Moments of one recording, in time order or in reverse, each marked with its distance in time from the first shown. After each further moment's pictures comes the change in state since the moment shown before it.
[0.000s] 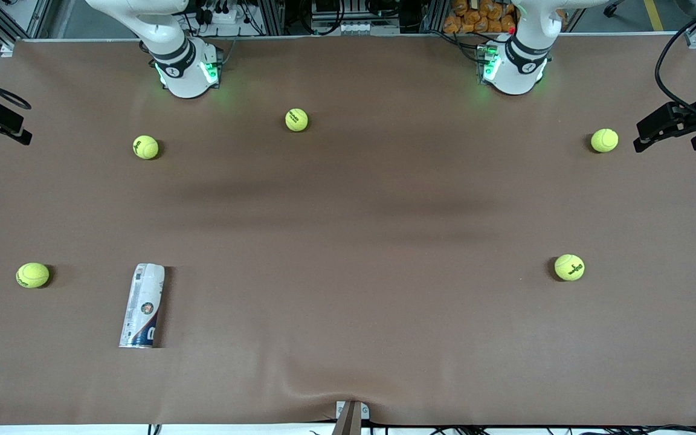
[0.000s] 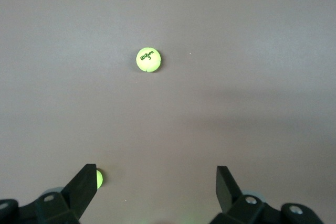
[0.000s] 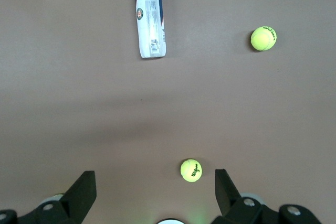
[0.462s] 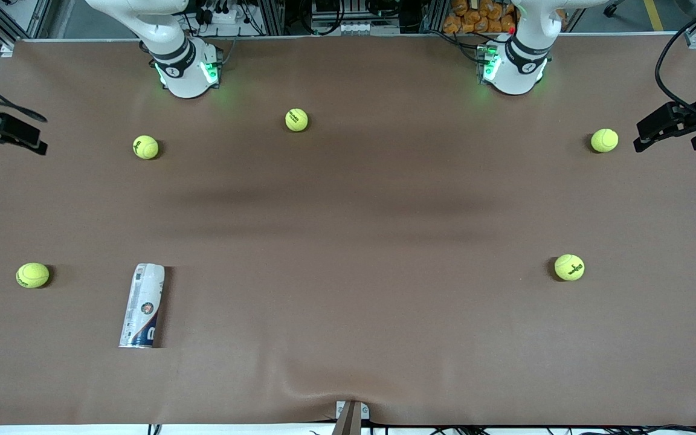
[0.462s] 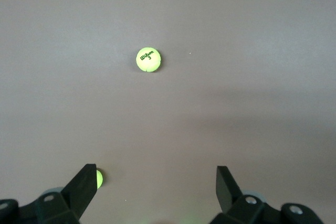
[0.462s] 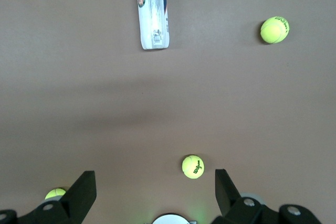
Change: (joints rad) left arm 0.000 0.000 0.000 0.001 0.000 -0.001 0.000; right arm 0.002 0.072 0.011 -0.006 0.002 0.000 -0.001
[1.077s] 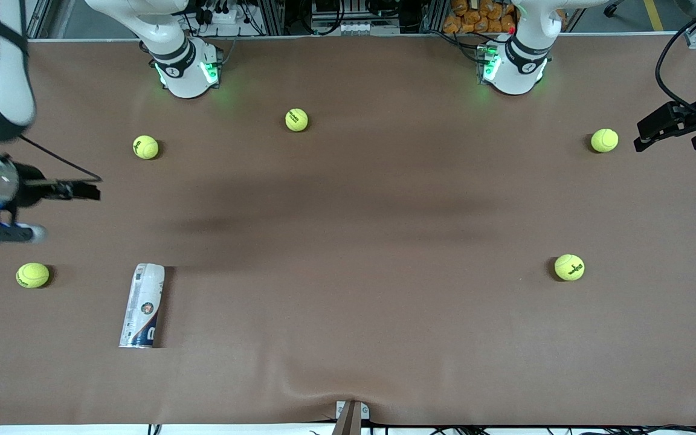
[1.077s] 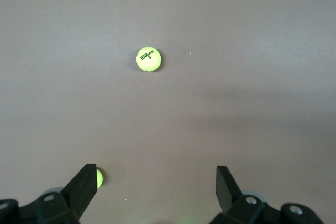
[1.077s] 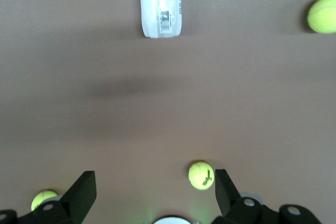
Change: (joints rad) left arm 0.001 0.000 0.000 0.001 0.000 -0.003 0.000; right arm 0.030 0.253 0.003 -0.008 0.008 0.095 -0.001
